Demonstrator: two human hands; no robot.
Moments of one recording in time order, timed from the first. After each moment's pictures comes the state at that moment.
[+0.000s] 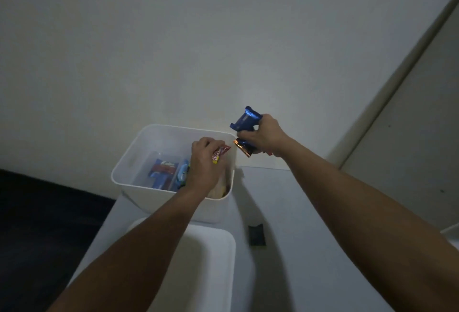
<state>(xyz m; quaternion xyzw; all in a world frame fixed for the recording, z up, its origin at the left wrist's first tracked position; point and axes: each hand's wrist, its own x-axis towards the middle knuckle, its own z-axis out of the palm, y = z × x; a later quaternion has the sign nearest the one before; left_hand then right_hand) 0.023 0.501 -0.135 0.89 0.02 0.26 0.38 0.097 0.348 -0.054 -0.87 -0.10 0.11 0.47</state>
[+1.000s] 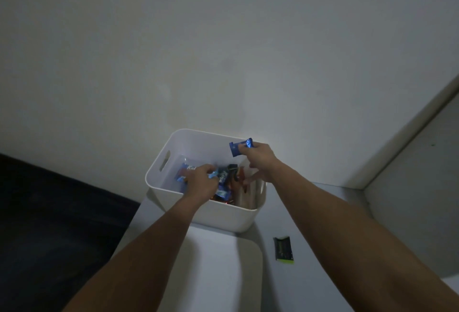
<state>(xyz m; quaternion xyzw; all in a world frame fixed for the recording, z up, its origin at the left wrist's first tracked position) 0.011 0.594 -0.164 0.87 0.22 0.04 0.44 0.083 0.451 -0.101 -0.77 0.06 0.22 0.60</state>
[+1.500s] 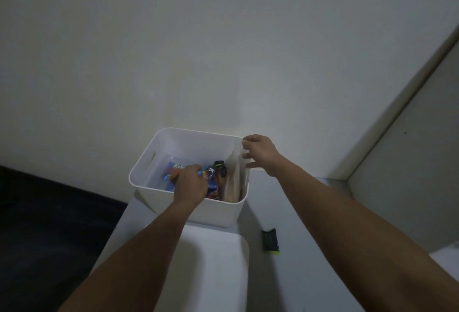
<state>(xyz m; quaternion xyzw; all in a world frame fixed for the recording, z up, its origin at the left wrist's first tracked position) 0.000 0.566 -0.166 0.91 0.21 0.11 0.35 0.091 0.397 -0.099 -0.78 0.02 0.18 0.60</state>
